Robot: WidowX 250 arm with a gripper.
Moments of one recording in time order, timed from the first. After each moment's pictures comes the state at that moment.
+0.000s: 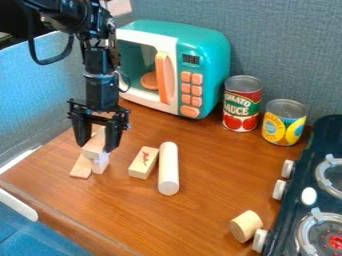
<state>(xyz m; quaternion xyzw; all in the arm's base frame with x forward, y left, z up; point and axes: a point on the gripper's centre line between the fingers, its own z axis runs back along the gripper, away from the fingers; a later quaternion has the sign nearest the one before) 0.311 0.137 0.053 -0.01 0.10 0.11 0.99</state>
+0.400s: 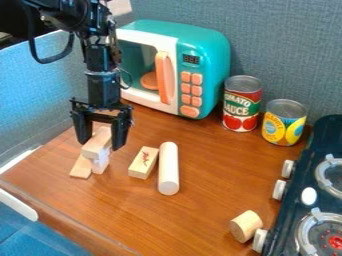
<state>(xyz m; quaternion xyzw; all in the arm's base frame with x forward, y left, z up) 0.316 0.133 0.055 -0.02 0.09 0.12 0.99</state>
